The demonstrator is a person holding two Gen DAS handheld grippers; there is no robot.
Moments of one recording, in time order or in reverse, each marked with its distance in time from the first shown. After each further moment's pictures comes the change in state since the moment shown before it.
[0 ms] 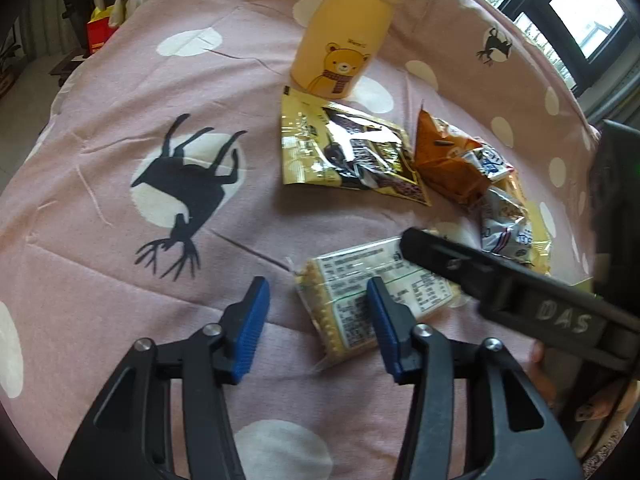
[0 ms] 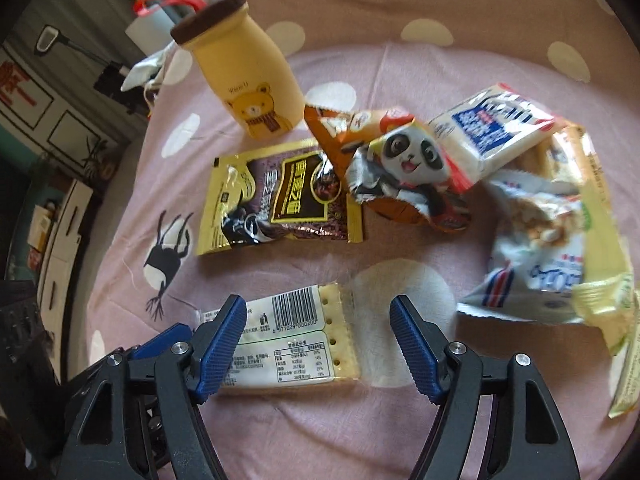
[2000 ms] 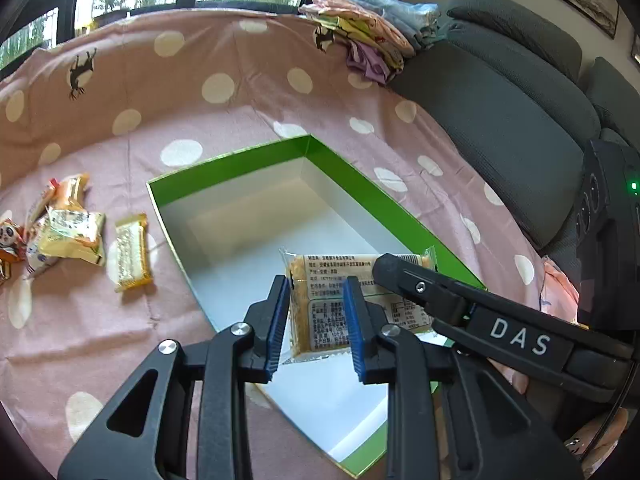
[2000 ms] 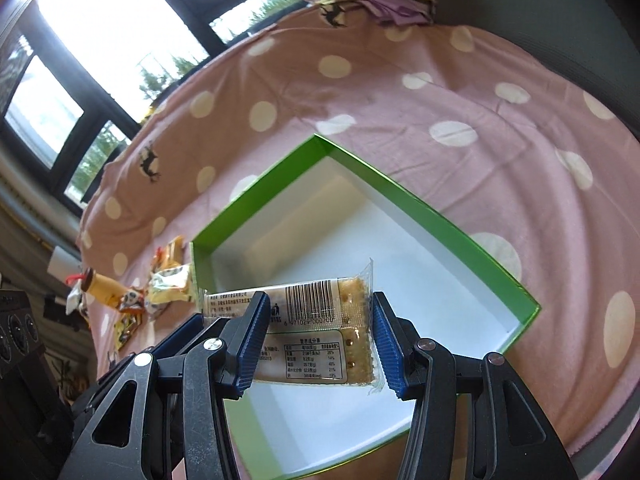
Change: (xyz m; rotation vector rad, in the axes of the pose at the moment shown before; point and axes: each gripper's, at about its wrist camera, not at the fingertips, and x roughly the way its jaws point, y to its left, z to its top) left arm -0.042 -0.396 -0.169 0.660 0.019 -0.394; right arm -0.296 -0.260 -0.244 0.648 -0.504 -0.236
